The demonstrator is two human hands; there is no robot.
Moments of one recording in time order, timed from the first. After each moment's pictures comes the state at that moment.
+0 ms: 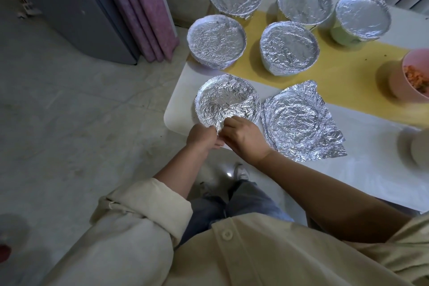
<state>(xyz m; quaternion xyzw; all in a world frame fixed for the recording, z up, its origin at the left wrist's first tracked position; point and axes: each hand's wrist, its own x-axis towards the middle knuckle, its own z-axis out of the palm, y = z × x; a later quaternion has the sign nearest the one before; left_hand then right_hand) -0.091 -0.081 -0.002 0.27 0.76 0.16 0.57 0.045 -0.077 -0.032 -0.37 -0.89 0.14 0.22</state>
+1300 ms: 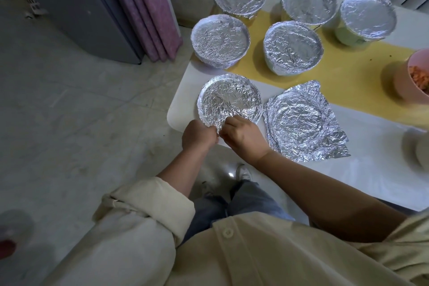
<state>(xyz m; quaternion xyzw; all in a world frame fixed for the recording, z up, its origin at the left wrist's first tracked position) -0.103 -0.082 -0.011 0.33 0.80 0.15 0.47 0.039 -0.079 -0.035 -0.40 -0.88 0.14 0.20</state>
